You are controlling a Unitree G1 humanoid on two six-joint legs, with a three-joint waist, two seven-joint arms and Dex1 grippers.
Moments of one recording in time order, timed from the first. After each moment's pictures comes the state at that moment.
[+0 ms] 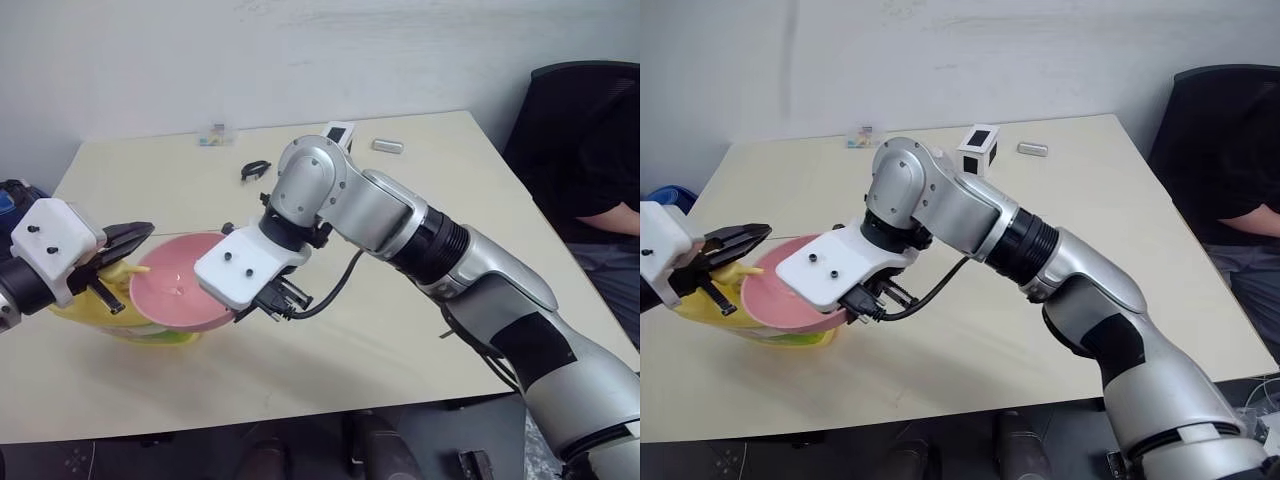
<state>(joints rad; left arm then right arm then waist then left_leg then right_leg) 0.08 1.00 0.58 -0.46 -0.43 0.36 -0.69 -1.45 -0.21 0.78 0.27 0.15 0.15 1.55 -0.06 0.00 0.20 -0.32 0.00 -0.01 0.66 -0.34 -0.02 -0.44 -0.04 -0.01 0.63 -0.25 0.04</state>
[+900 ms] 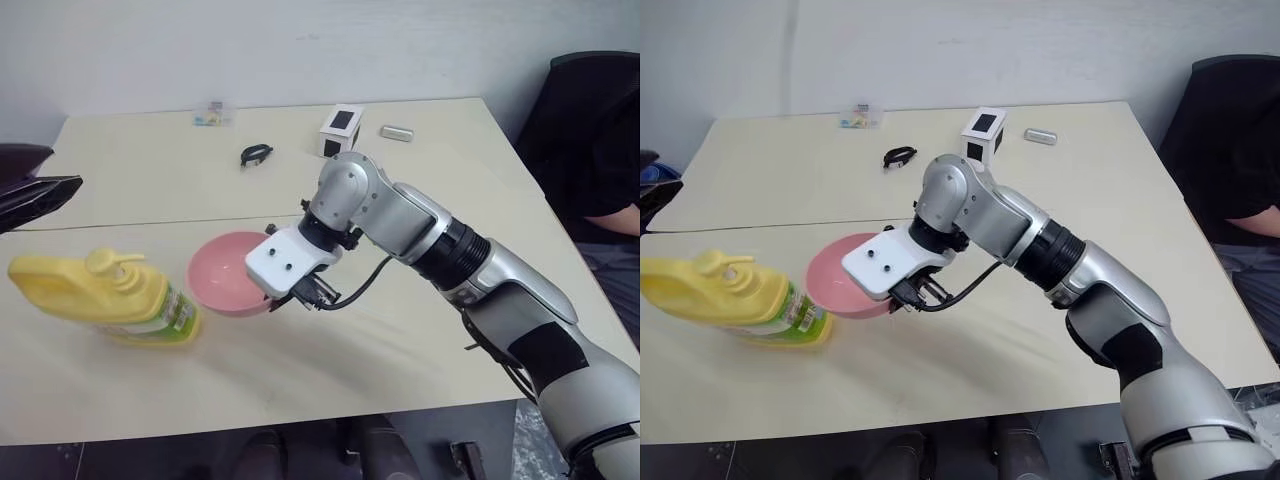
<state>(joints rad) -0.16 1.22 1.01 -0.30 -1.01 0.99 -0.87 -1.30 -0.35 0.75 0.28 0.08 0.11 1.55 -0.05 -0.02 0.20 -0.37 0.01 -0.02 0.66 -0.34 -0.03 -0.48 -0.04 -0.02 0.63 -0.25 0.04</state>
